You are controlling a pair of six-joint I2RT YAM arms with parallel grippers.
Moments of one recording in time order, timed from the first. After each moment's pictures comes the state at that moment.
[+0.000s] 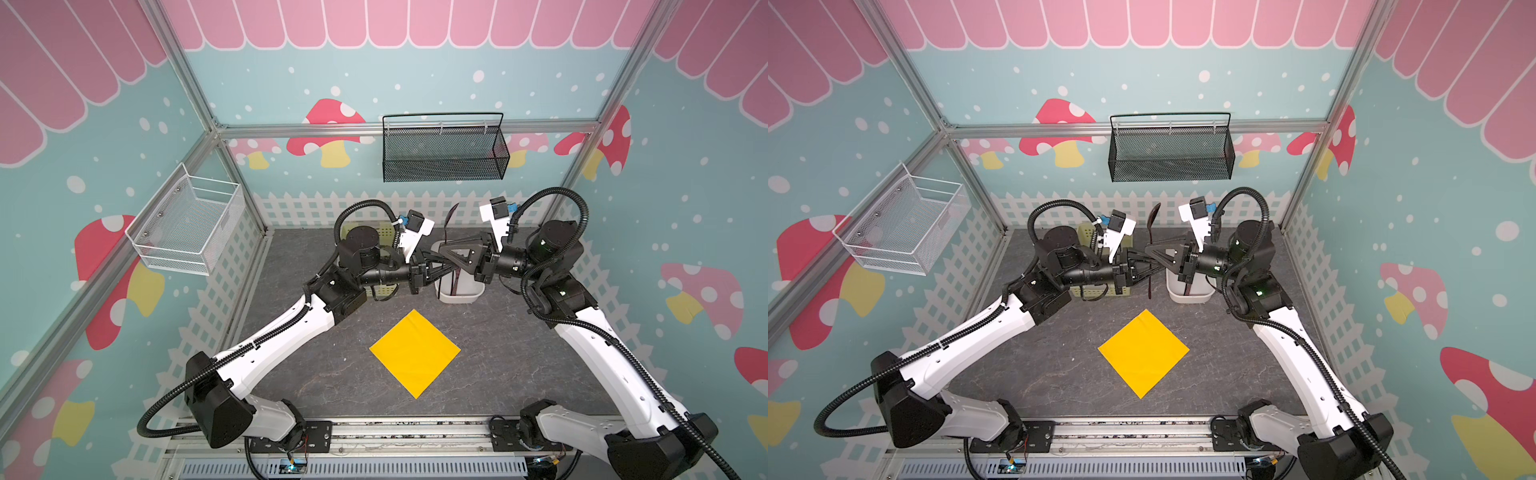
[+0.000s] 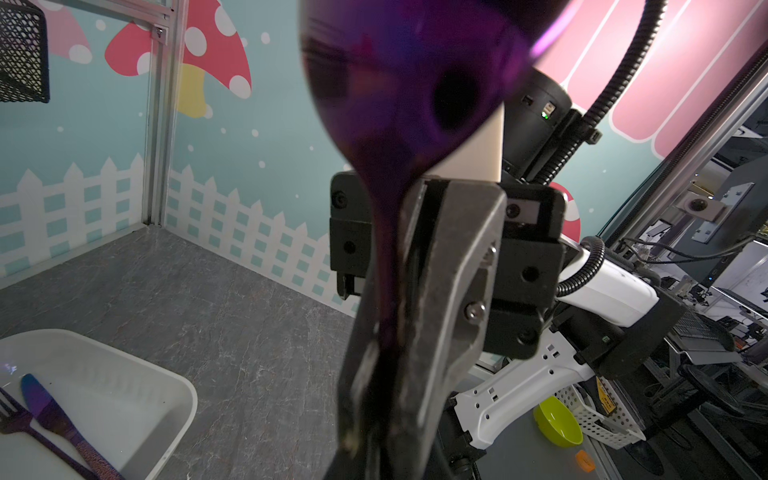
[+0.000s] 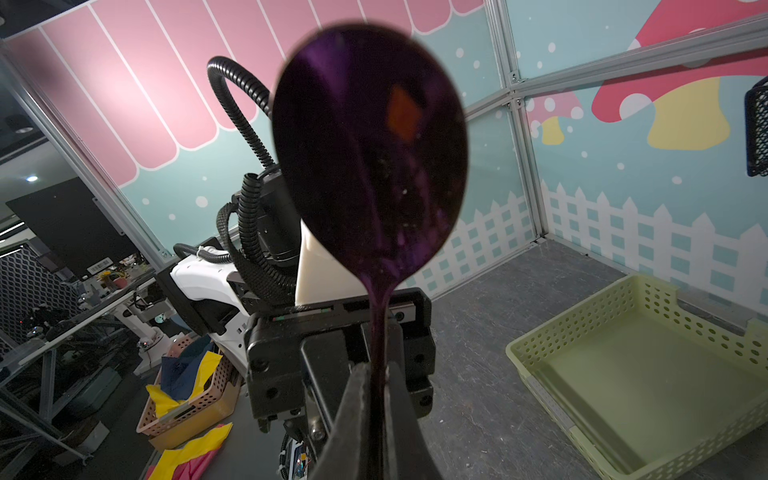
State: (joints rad) left arm -0.74 1.42 1.36 0.09 0.72 -0.43; right arm 0.37 1.15 1.24 0.04 -0.99 0.48
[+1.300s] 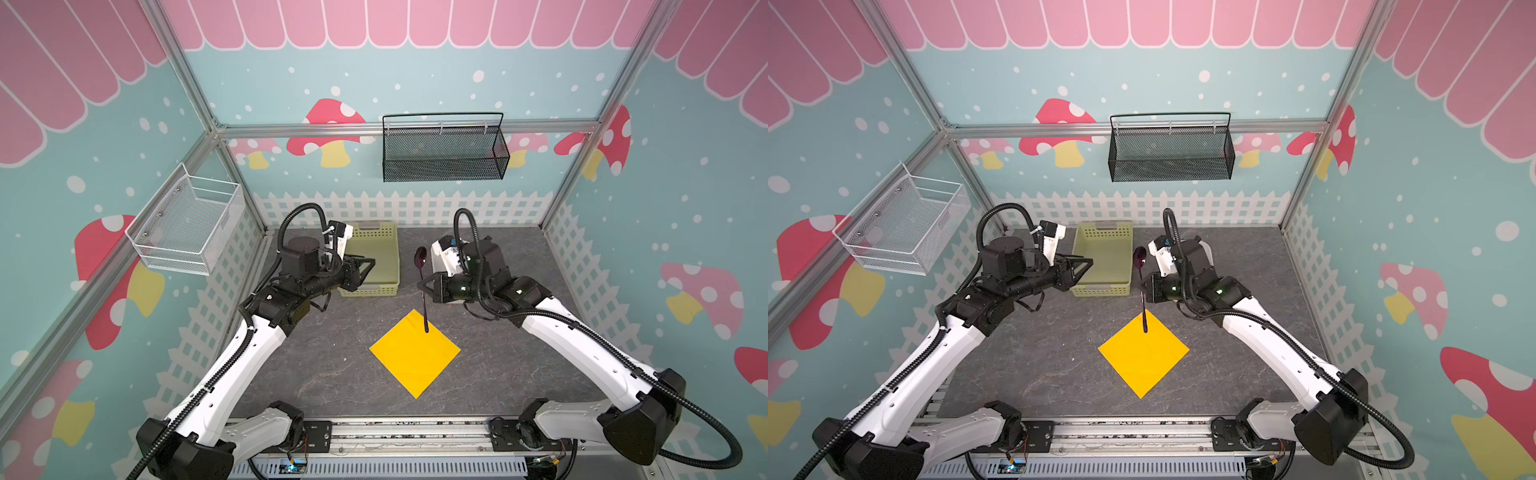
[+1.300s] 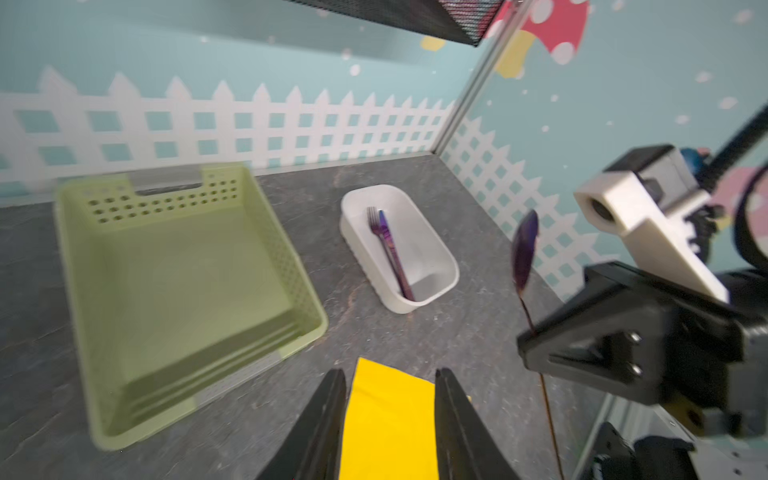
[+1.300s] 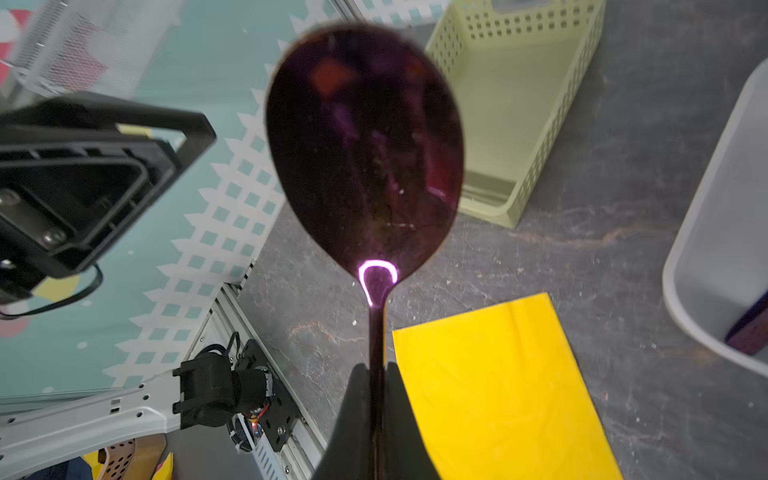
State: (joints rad) left arm -0.35 1.13 1.14 -0.42 0.35 -0.24; right arm 0.67 1.31 1.22 -0.55 -0.31 0.51
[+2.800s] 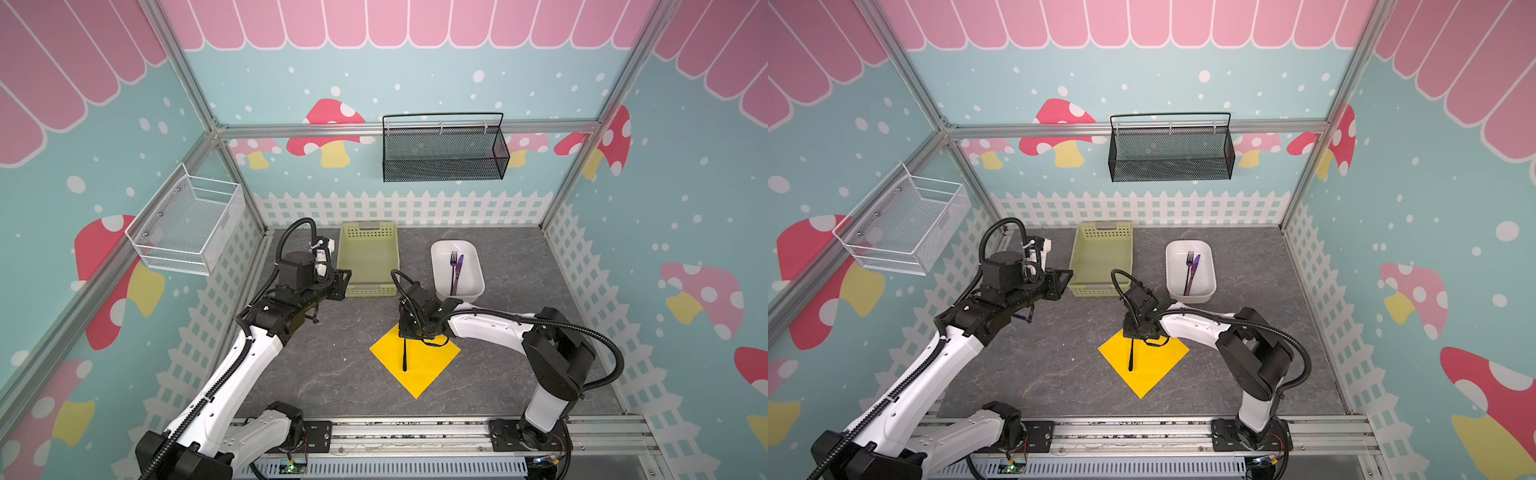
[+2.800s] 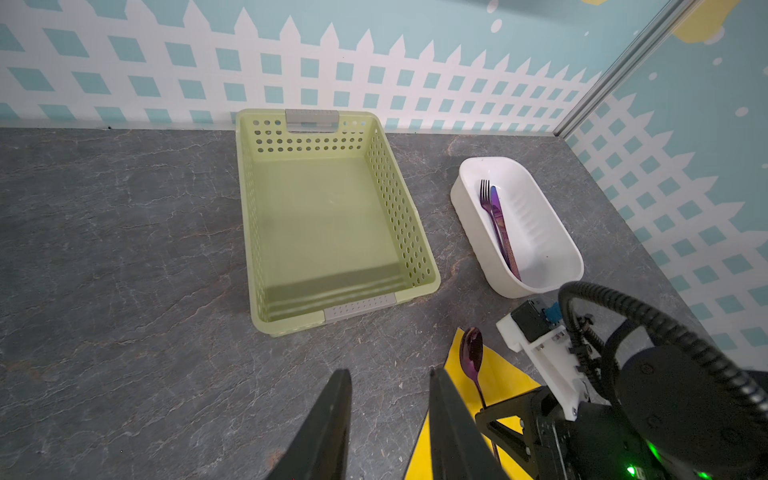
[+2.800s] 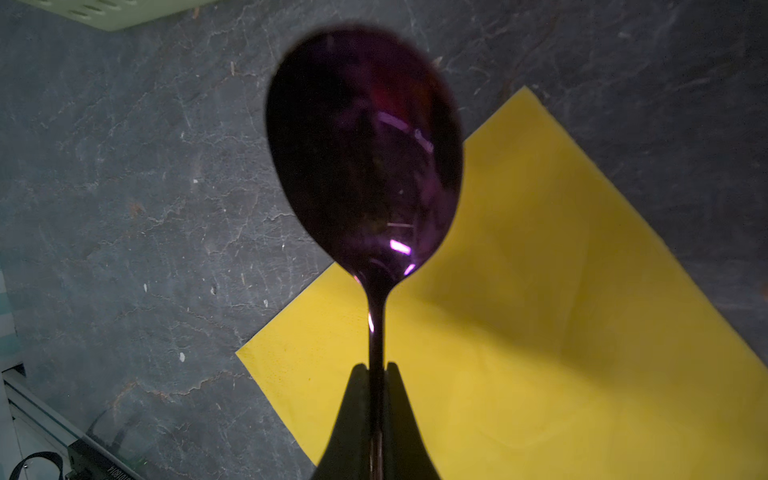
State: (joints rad) left arm -0.31 1.07 1.02 -0.47 0.13 -0.24; right arm 0.85 1.76 1.11 -0.43 -0.04 0.86
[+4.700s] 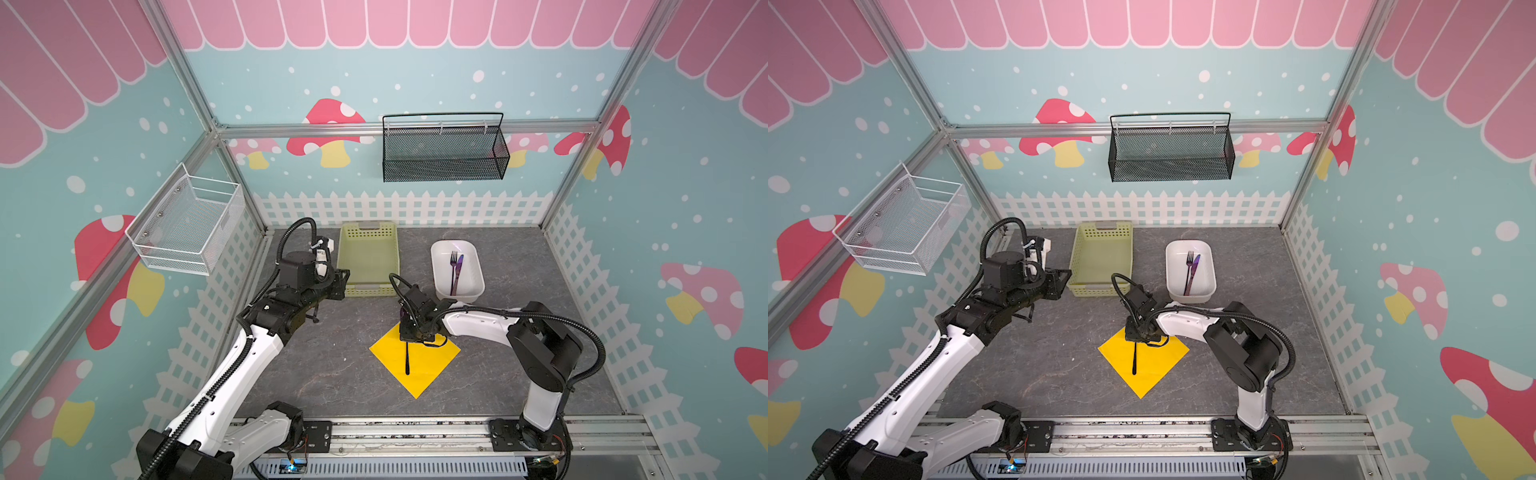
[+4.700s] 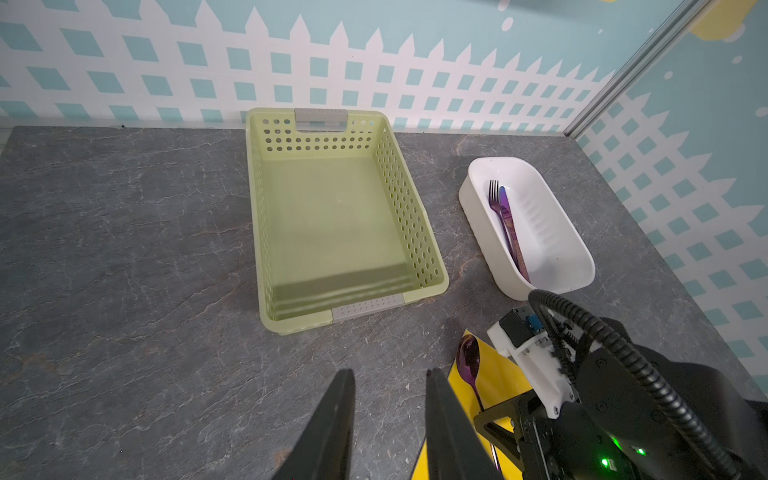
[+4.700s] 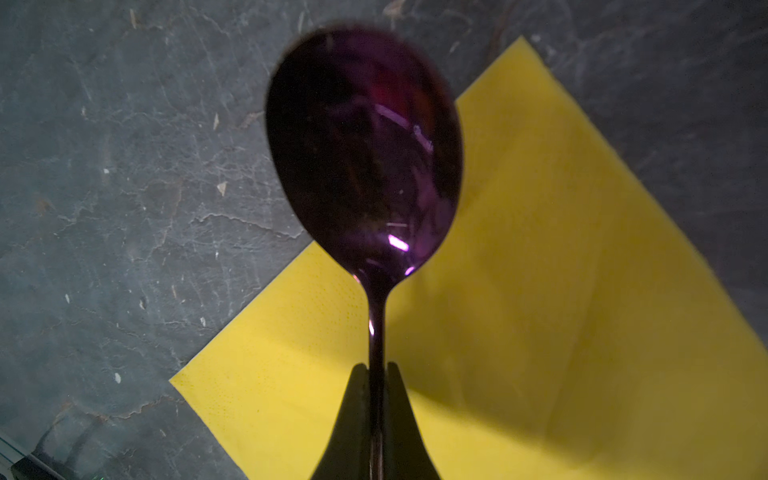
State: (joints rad) left arm -0.31 1.07 1.02 -0.47 0.11 -0.24; right arm 0.83 1.83 1.11 -0.43 -0.07 0.83
